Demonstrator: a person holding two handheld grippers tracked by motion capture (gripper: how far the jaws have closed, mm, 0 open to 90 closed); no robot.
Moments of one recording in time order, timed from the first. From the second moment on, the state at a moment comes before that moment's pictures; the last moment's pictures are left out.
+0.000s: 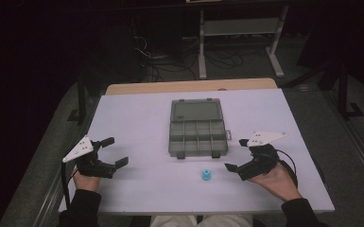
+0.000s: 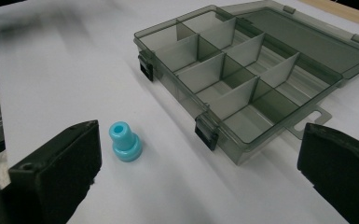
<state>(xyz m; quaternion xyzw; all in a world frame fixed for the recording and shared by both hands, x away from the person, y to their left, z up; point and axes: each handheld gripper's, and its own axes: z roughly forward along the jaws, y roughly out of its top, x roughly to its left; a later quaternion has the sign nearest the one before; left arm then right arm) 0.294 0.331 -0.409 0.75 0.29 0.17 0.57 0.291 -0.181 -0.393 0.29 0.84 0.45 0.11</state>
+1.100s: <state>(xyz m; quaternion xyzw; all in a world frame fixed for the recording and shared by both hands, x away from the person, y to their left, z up) 0.294 0.331 -0.409 0.75 0.29 0.17 0.57 0.288 -0.149 -0.404 0.25 0.87 0.42 0.08</state>
